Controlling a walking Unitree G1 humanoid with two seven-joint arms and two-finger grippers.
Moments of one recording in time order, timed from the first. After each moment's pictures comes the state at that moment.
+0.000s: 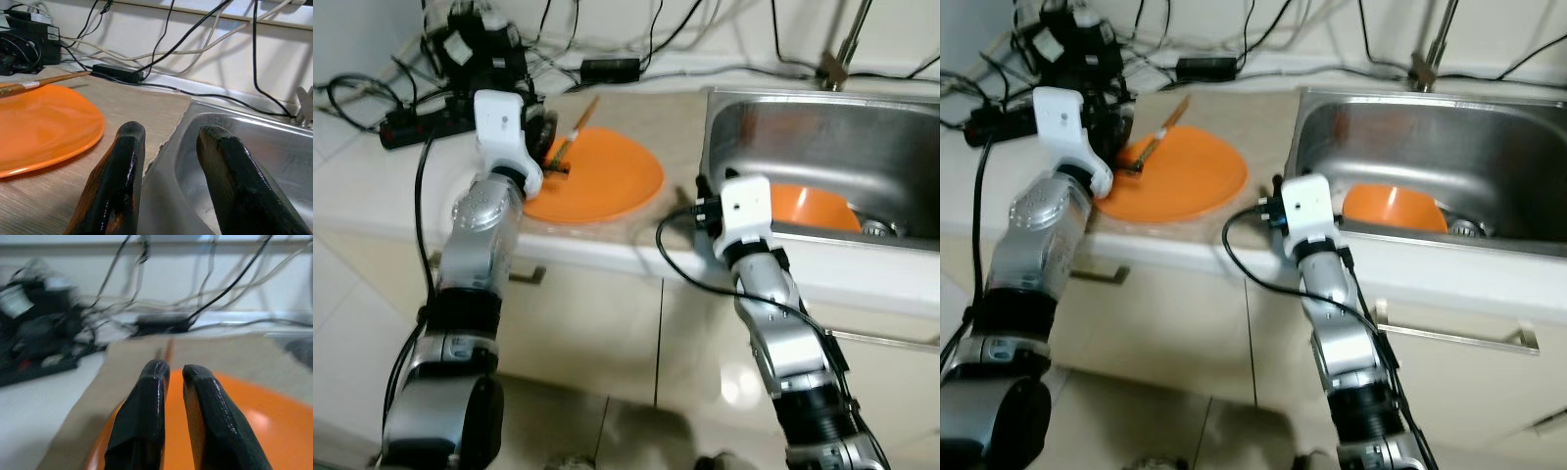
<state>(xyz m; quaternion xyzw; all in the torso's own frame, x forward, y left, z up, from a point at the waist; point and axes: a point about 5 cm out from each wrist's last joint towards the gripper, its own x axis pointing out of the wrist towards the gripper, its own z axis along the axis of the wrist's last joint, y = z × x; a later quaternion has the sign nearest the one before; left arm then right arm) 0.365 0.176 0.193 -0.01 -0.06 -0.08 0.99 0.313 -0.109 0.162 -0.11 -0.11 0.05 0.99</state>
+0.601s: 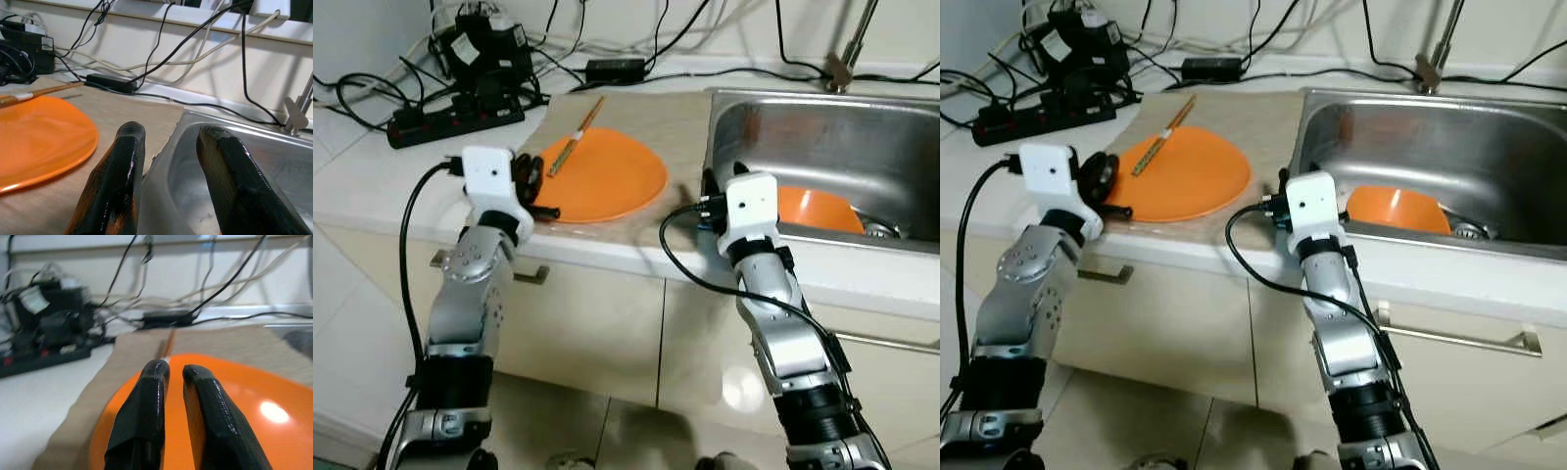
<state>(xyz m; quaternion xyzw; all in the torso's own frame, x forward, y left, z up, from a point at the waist) 0.330 0.163 0.186 0.01 -0.07 -0.08 0.99 0.313 -0.111 0.165 -0.12 -0.12 0.04 0.98</state>
